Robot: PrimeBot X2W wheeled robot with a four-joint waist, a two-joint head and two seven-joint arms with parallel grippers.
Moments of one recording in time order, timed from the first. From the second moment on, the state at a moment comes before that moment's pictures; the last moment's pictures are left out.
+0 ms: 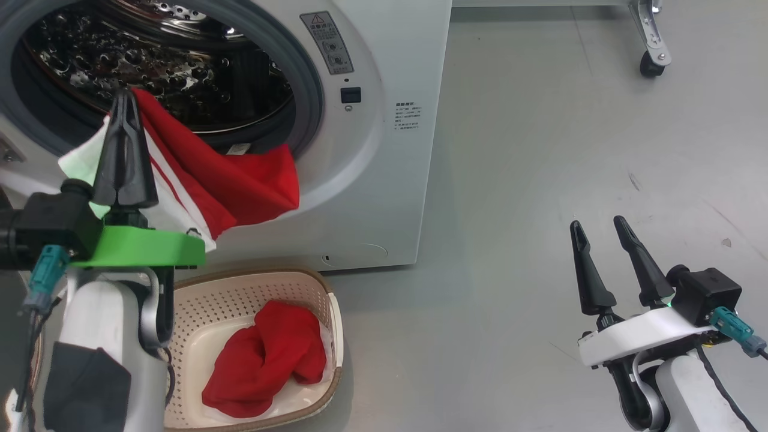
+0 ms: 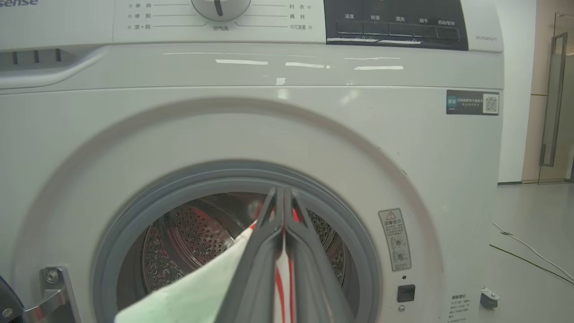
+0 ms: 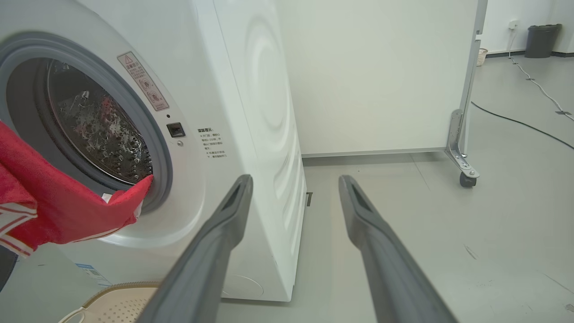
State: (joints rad) left arm -0.43 0.04 -0.04 0.16 -0.22 -0.06 -0.26; right arm -0.11 -0.19 0.26 0.15 0.50 0.12 -0.25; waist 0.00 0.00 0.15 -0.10
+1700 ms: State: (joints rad) left arm -0.45 0.03 -0.10 0.62 -0.21 0.07 -0.14; right arm -0.19 -0.30 0.26 0.06 0.51 0.12 -0.25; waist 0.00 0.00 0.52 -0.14
